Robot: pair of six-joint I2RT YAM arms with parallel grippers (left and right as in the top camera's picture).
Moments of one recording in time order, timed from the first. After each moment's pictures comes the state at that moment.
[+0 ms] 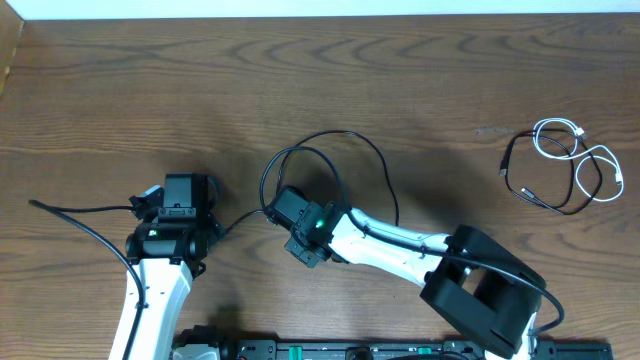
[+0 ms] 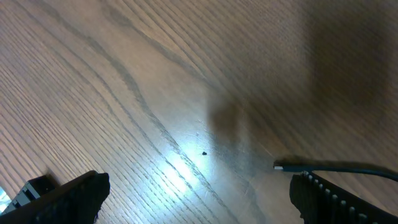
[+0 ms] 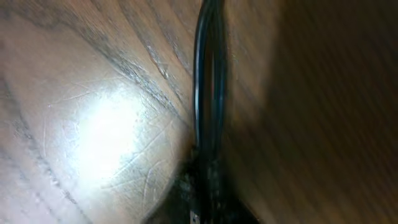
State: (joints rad) left arm -0.01 1.07 0.71 -0.95 -0.43 -0.64; right arm 1.02 1.97 1.23 -0.53 0.04 0.11
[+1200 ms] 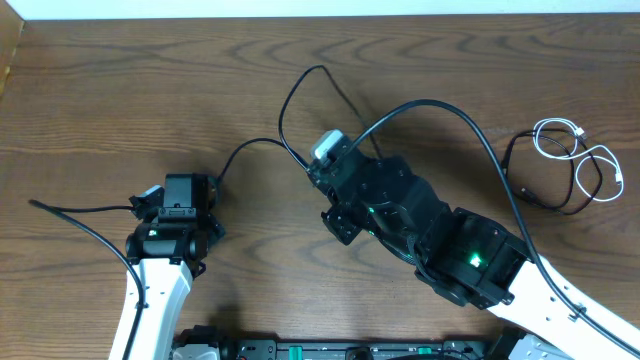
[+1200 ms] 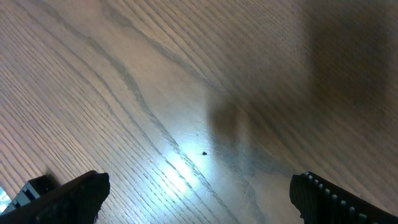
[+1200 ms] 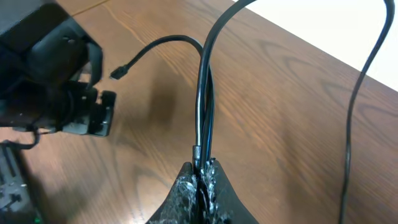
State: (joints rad) left arm -0.01 1.07 0.71 -0.95 -0.43 -0.64; right arm 0.95 1.25 1.24 -0.52 0.08 0.10
